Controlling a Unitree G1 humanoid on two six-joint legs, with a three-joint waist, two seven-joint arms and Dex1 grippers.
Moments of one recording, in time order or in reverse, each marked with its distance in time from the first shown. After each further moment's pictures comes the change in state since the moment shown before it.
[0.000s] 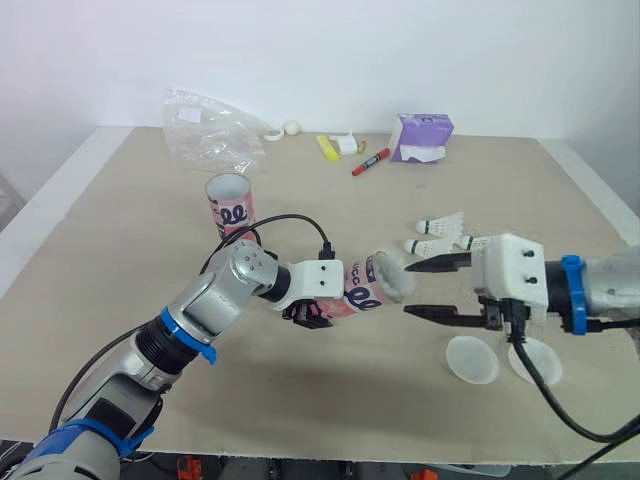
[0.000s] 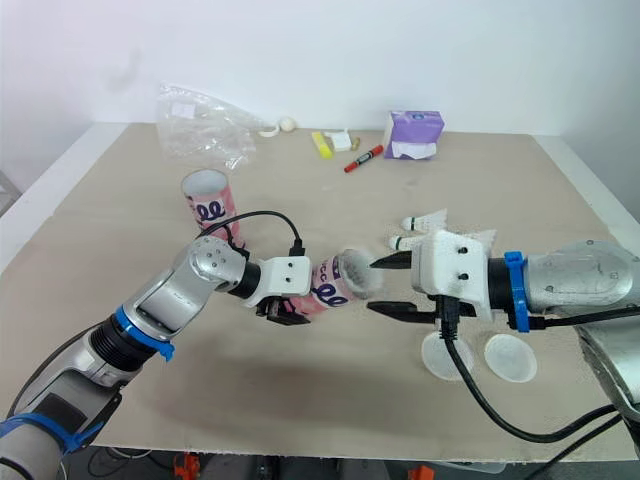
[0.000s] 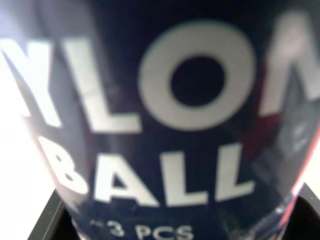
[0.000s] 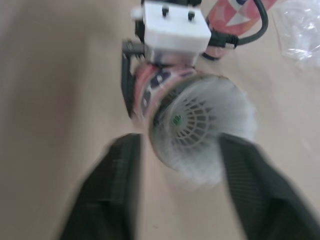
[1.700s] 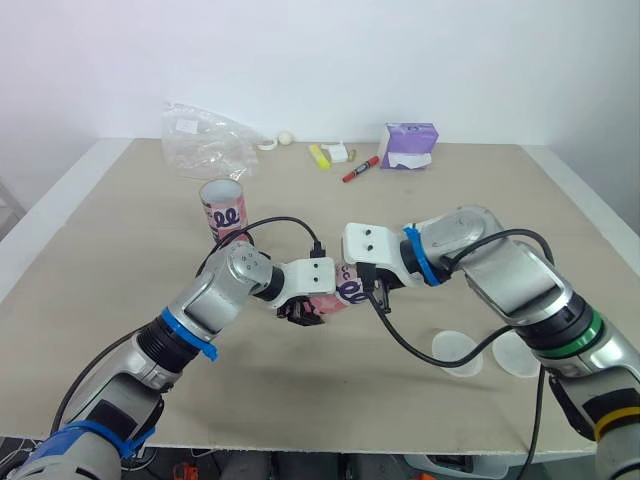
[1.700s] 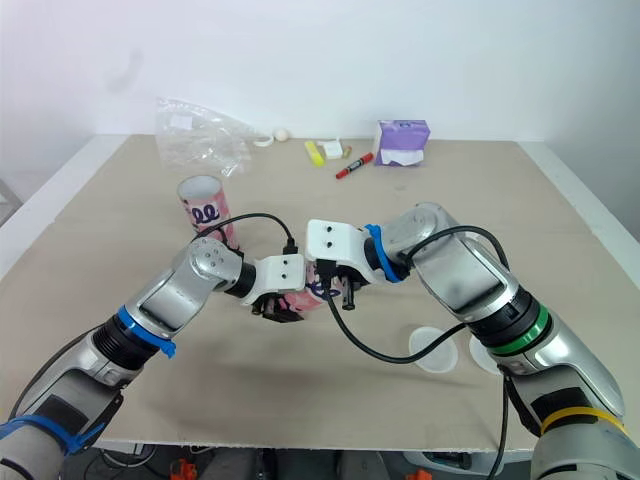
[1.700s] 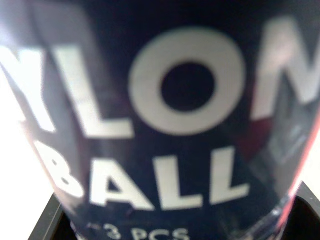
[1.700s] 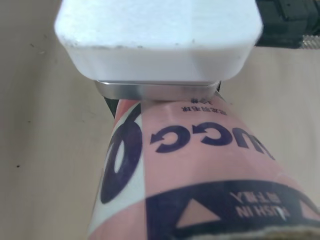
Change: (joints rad) left arm 0.010 -0.019 0.016 0.054 0.030 0.004 0.004; right arm -0.613 0.390 0.735 0.381 -0.469 0.187 0.124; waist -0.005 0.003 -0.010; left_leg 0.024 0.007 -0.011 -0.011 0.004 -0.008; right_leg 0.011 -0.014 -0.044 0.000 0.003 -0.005
